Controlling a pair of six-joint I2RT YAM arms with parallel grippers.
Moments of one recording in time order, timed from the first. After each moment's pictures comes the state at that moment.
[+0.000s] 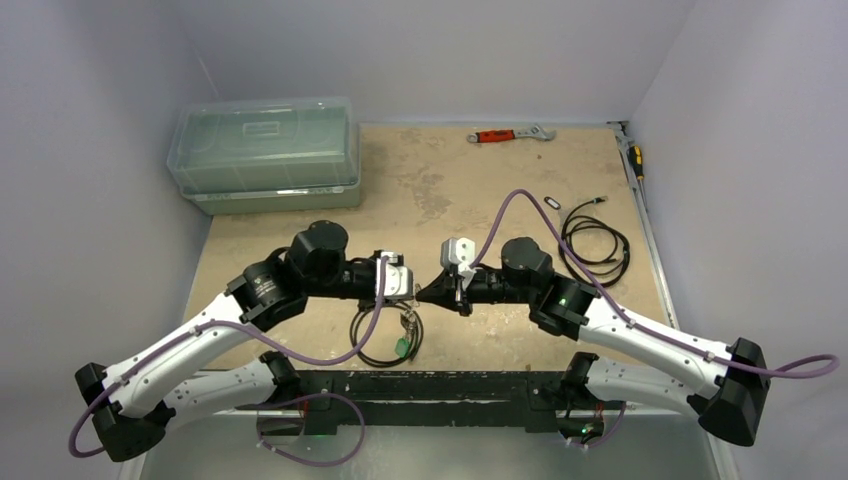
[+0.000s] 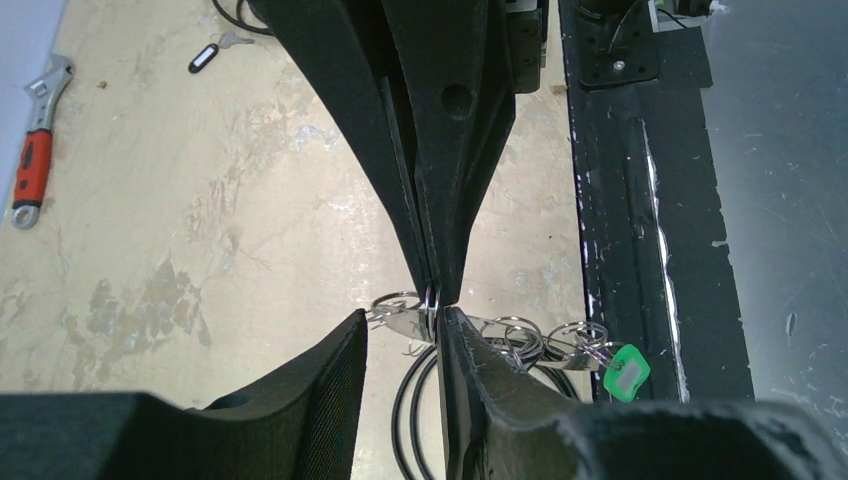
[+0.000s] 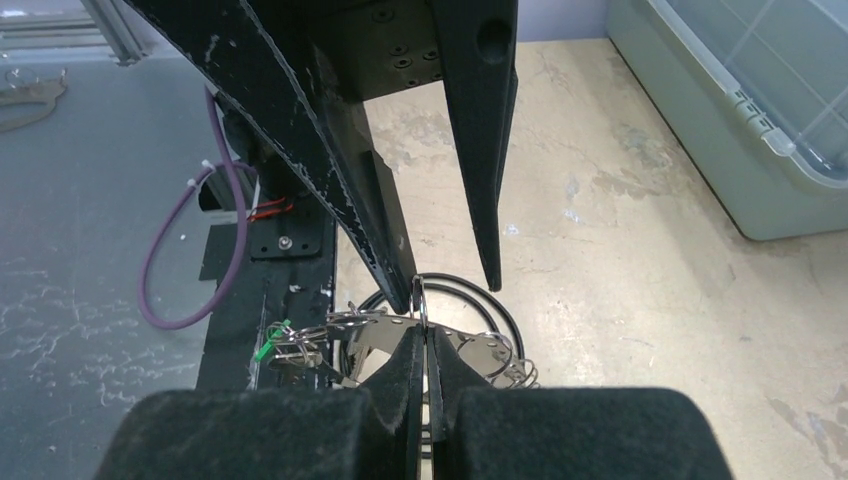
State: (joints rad) left arm -0.89 0.89 0.96 -0.53 0.48 0.50; right arm 0.97 0.97 0.73 0.04 -0.48 -0.10
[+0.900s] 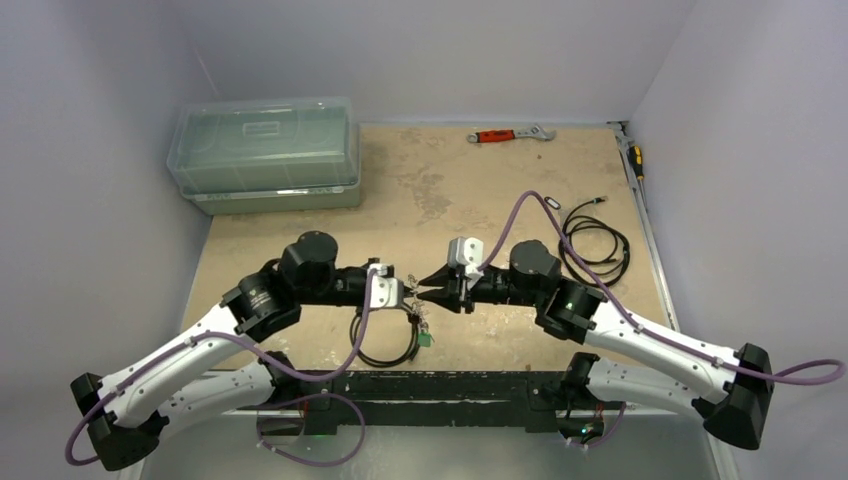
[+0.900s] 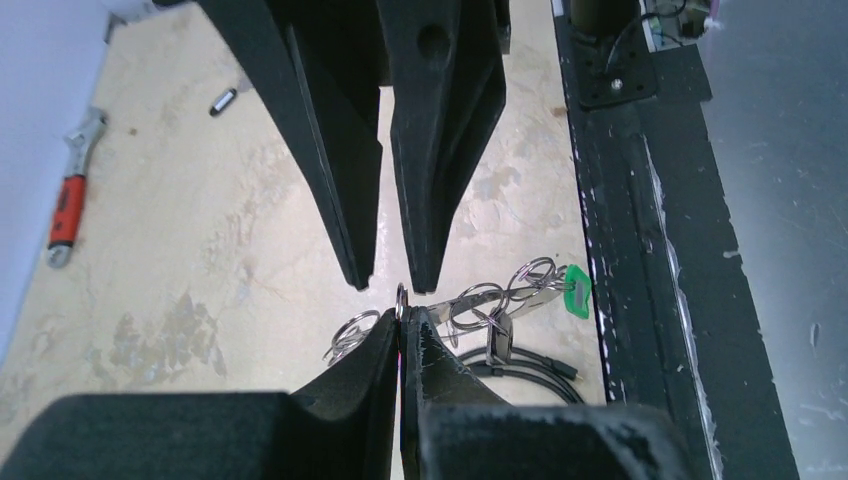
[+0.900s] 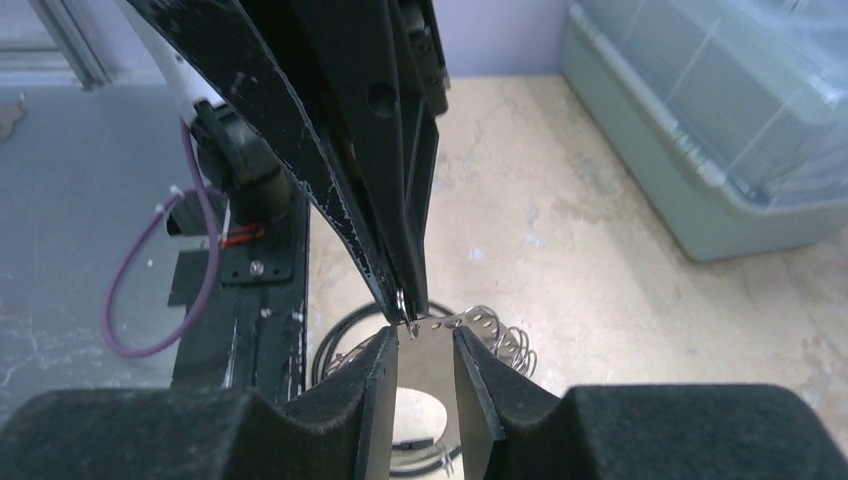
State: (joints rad) left arm -0.89 0.85 0.89 -0.46 0.52 0.52; right arm 0.99 0.94 0.73 0.05 -0.41 -0.12
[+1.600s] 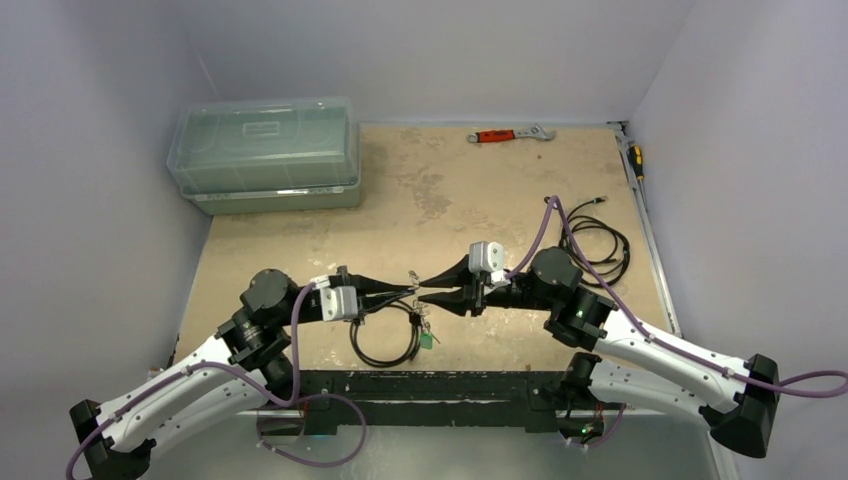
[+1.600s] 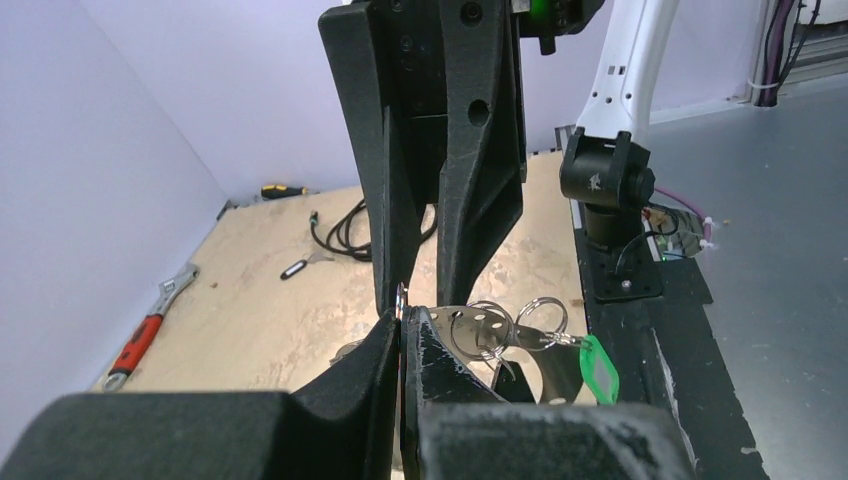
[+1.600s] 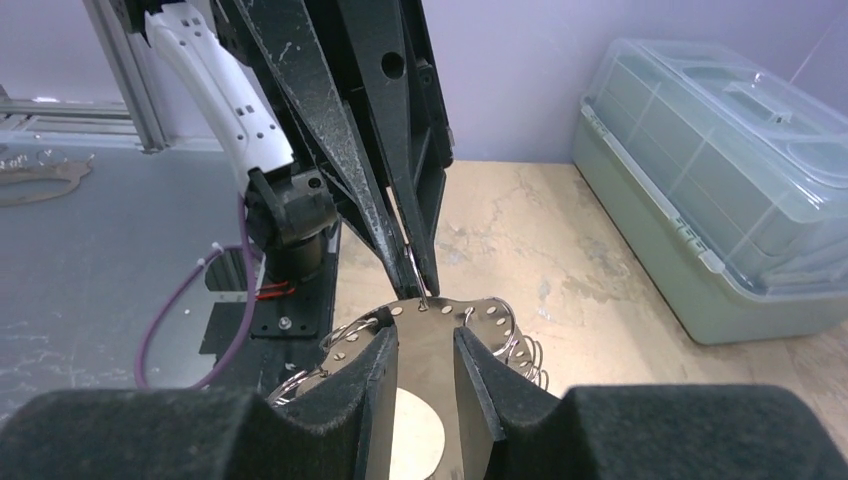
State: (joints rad) left arm -0.89 0.57 0.55 0.18 0.54 0.22; right arm 0.99 0.84 0.68 0.21 -0.48 -0.08
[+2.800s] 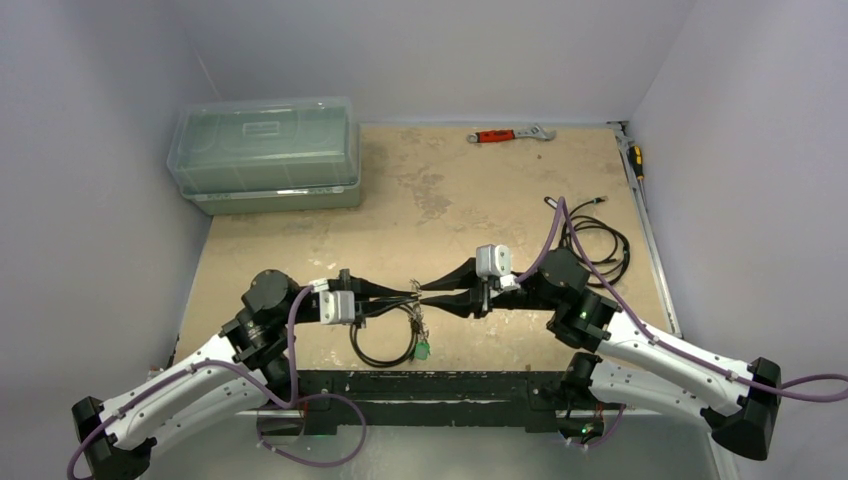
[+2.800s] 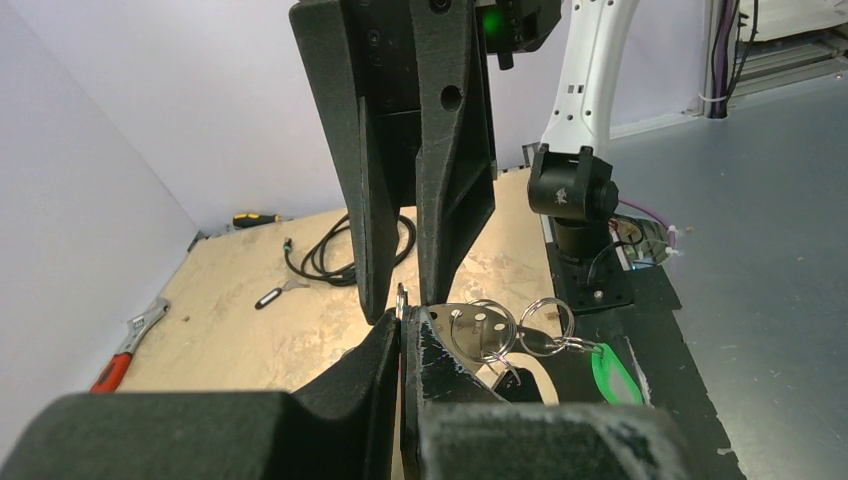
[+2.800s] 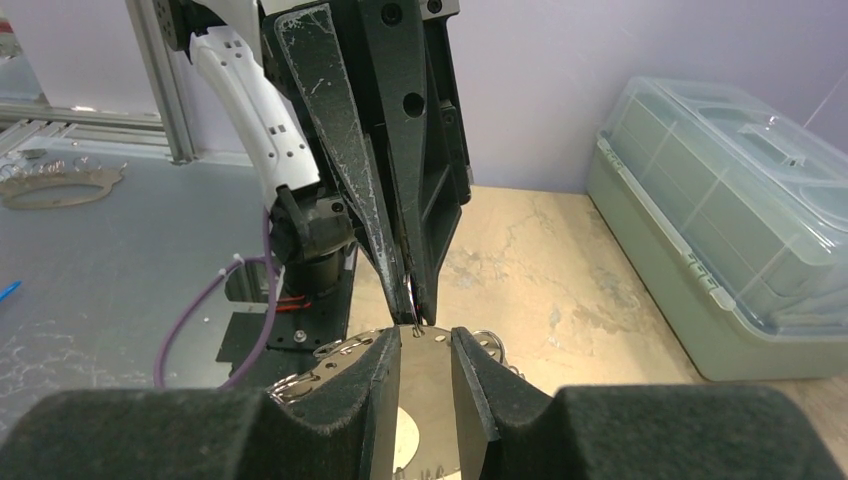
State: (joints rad) left arm -0.89 0.59 0.53 0.28 0.62 0.18; right arm 0.99 0.82 0.68 0.24 -0.54 -0.07
